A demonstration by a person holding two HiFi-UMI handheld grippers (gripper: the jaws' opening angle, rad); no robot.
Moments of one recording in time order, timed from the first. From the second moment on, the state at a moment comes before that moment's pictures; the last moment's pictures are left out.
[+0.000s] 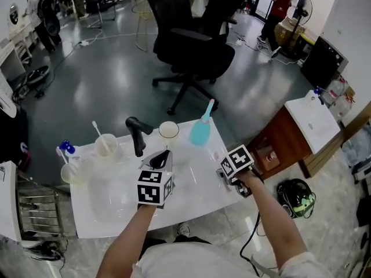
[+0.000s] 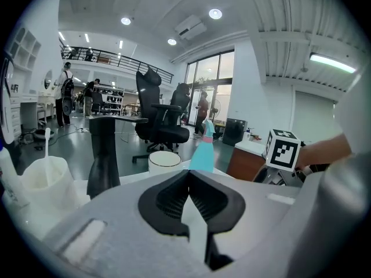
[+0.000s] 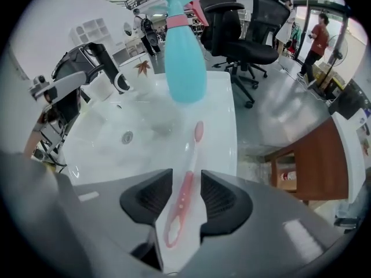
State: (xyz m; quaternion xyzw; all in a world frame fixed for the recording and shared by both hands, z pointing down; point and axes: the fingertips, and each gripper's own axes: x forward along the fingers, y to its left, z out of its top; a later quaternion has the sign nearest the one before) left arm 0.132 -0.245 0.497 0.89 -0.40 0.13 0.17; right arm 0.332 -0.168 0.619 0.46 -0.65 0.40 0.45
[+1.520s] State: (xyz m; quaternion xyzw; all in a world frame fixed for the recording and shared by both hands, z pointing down) left arm 0.110 -0.249 0.481 0.88 -0.42 0.13 0.16; right arm 0.300 -0.207 0.530 0.48 -0.73 0.34 0.36
